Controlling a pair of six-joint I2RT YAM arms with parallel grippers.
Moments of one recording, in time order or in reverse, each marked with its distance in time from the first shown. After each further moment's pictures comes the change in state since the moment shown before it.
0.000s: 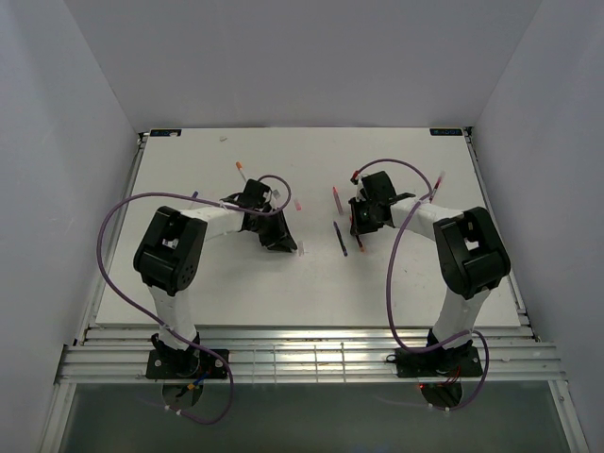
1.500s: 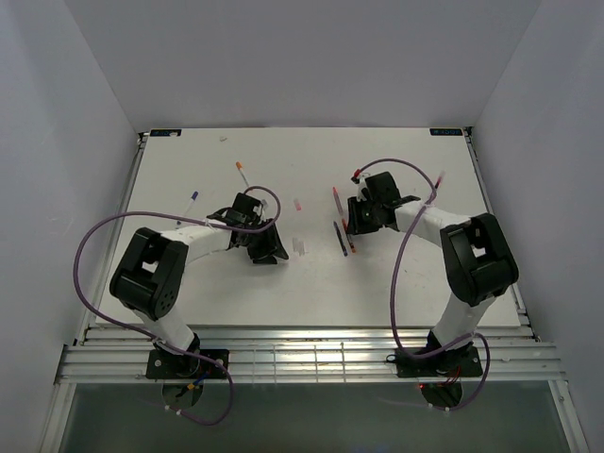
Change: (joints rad) left arm -0.012 -0.212 -0.214 0.033 -0.116 -0.010; right arm -0.003 -0.035 -0.042 0.058 -0.077 0.004
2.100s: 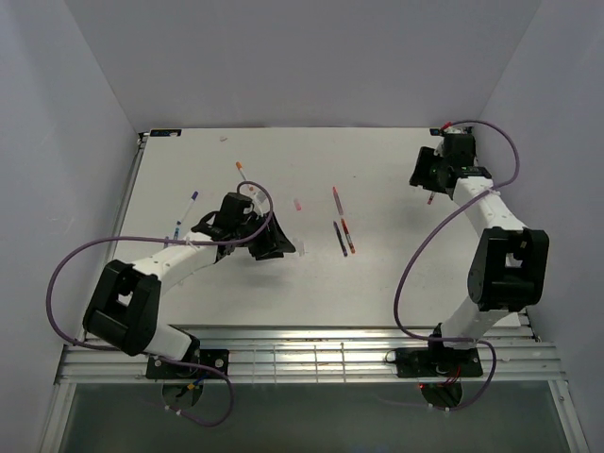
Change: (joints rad) left arm -0.010 -0.232 -0.086 0.072 0.087 -0.064; right arm -0.340 -0.166 0.206 -0.156 0.144 0.031
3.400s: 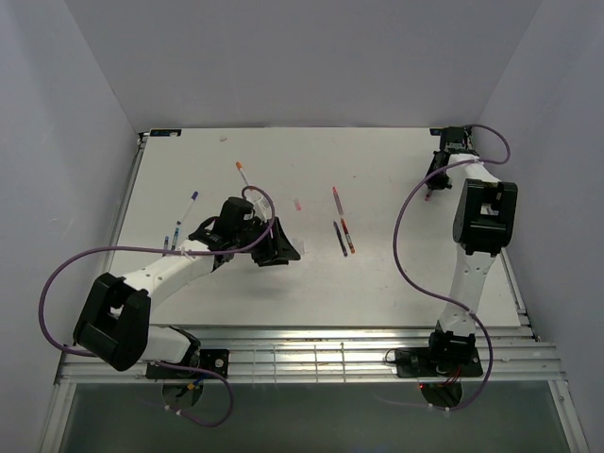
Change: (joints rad) left arm -0.062 -0.111 -0.047 0.013 0.081 -0.021; right arm -0.159 0.616 0.463 -0.101 0.182 0.096
